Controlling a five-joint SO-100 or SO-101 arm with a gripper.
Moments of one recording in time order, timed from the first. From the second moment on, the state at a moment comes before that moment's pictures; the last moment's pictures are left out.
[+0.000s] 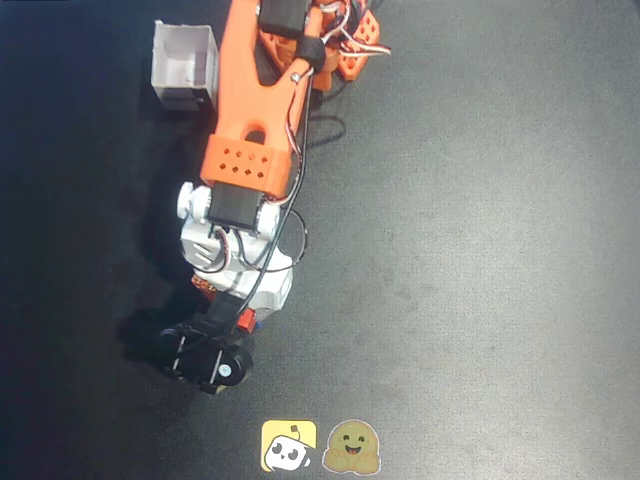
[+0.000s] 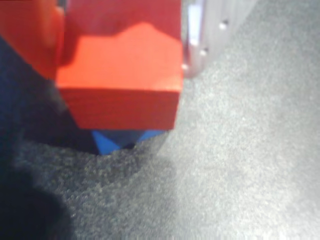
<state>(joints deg) 9.3 77.9 91.8 63.3 97.5</state>
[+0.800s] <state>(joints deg) 6.9 103.2 112.0 55.1 99.1</state>
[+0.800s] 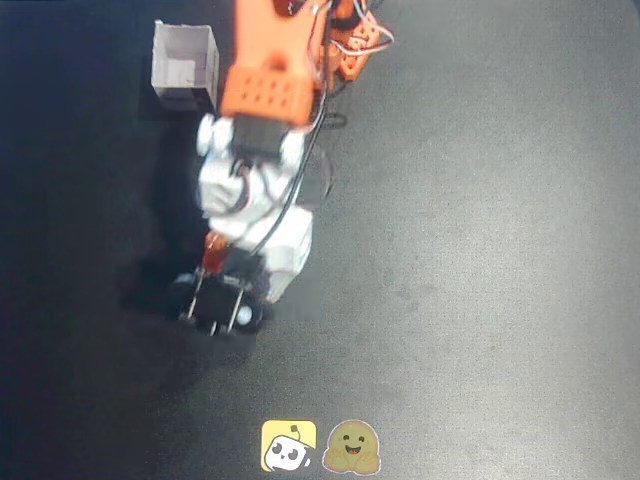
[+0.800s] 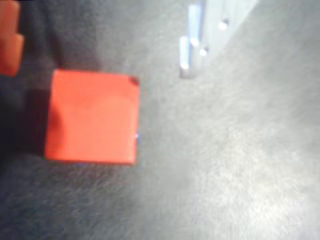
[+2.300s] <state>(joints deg) -0.3 176.7 164.9 69.7 86.5</state>
